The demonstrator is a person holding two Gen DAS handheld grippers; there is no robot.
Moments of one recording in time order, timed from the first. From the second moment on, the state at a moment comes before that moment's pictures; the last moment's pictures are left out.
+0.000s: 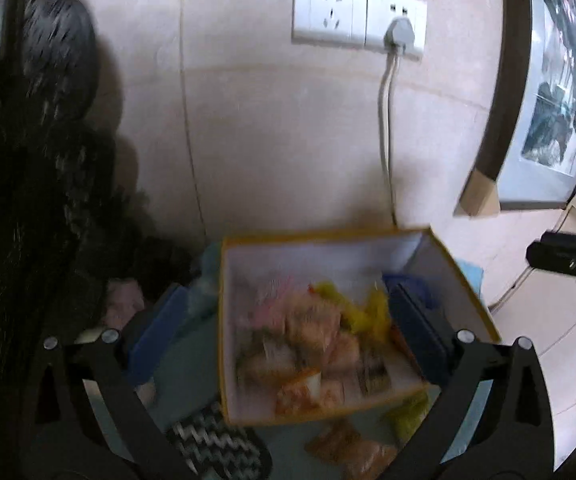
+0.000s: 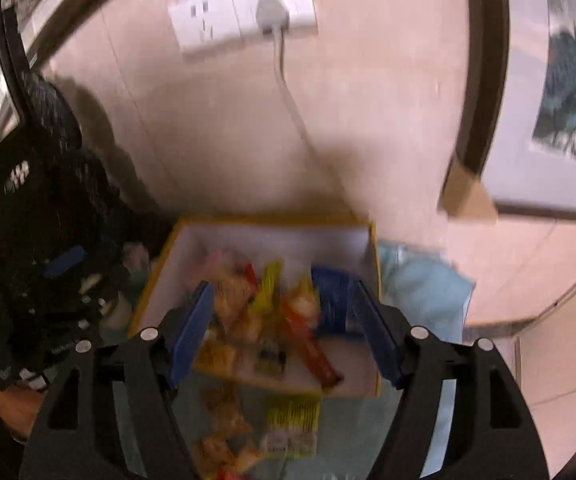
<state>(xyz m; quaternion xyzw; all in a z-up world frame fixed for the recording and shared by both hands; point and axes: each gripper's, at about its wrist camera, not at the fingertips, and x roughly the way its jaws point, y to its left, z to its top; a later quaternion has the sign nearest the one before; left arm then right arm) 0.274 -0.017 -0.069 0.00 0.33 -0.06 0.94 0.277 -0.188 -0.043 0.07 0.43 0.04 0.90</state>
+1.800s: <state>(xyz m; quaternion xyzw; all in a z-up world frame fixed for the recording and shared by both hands) 0.097 -0.005 -0.244 0.06 0.43 -0.14 0.89 0.160 -0.148 -0.230 0.10 0.56 0.04 0.82</state>
